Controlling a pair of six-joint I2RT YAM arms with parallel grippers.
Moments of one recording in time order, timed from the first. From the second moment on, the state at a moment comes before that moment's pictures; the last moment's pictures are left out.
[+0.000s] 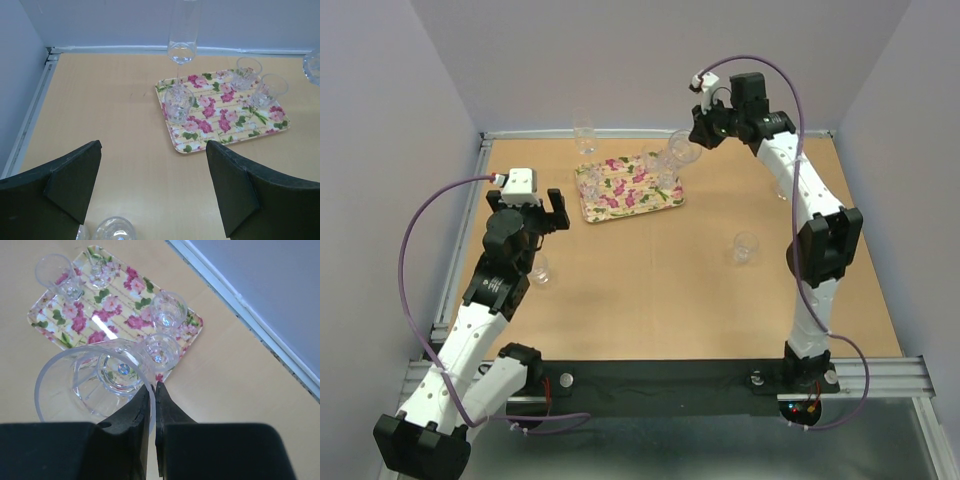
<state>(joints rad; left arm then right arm) -0.31 0.77 0.73 -0.06 -0.26 -0.09 0.28 2.02 2.10 -0.63 -0.47 -0.34</state>
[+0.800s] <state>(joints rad) -0.30 0.77 0.73 -0.06 -0.29 -0.08 0.46 2.30 2.41 -0.66 -0.39 -0.34</state>
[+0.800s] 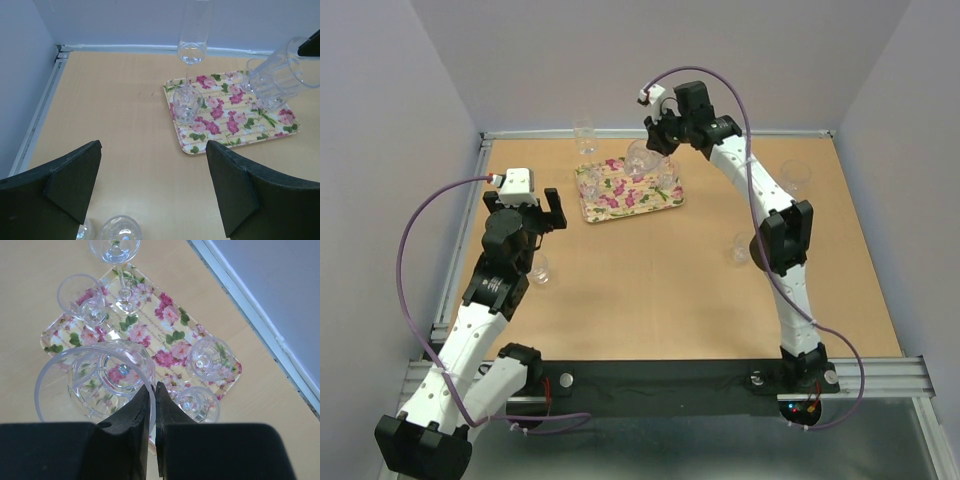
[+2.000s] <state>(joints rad) -0.29 0.79 0.73 -0.05 -0.31 -0.08 0.54 2.57 2.46 -0.41 -0.06 -0.08</state>
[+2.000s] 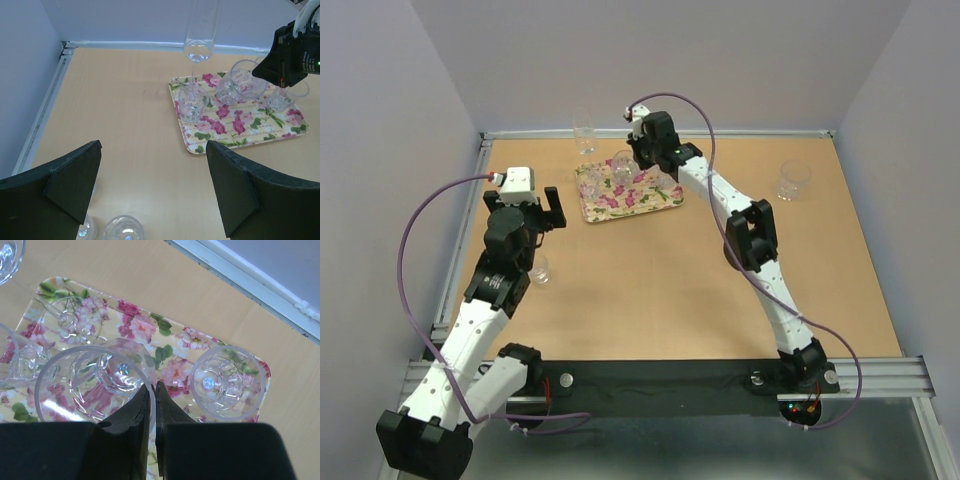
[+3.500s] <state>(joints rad) -0.29 0.80 0.73 -0.05 -0.31 -0.08 0.57 2.58 2.54 -0.34 -0.05 -0.10</state>
